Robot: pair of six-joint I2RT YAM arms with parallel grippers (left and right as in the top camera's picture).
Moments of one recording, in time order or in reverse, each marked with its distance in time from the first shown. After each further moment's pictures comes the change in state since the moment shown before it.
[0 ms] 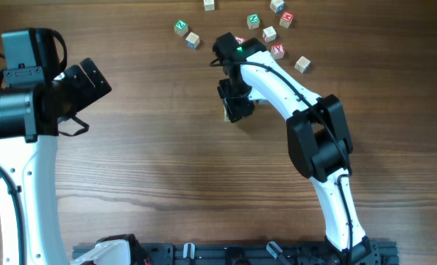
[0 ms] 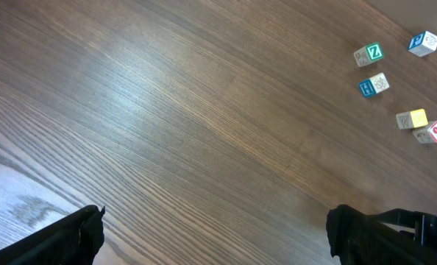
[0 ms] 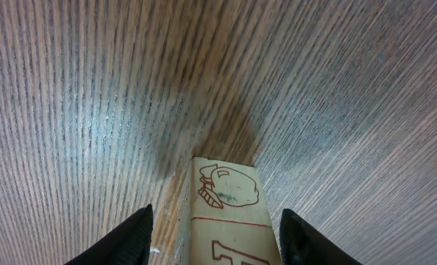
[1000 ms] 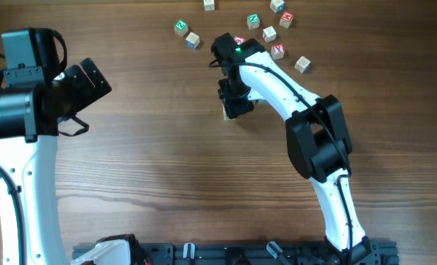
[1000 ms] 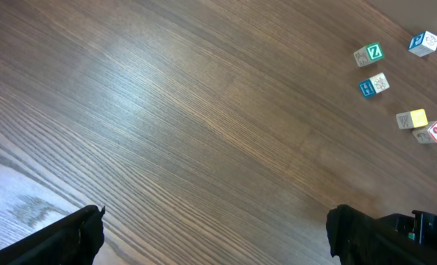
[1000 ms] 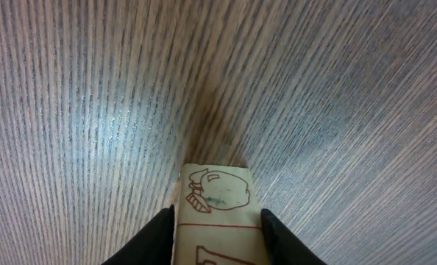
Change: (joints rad) left arm 0.000 0.000 0.000 0.000 0.000 0.000; right arm 0.008 0.000 0.000 0.008 0.023 0.015
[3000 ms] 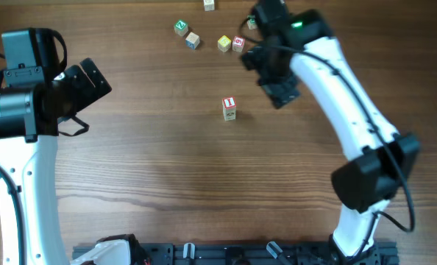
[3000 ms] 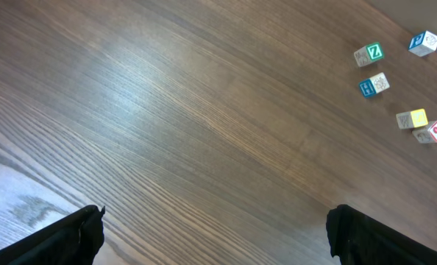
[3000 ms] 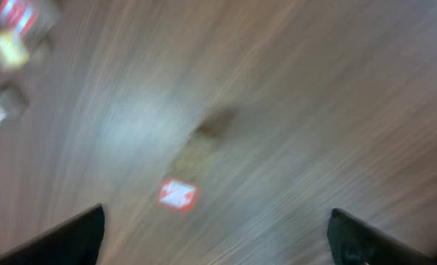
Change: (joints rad) left arm 0.000 0.000 0.000 0.000 0.000 0.000; right arm -0.154 -0.386 0.038 -0.279 0.122 -0.395
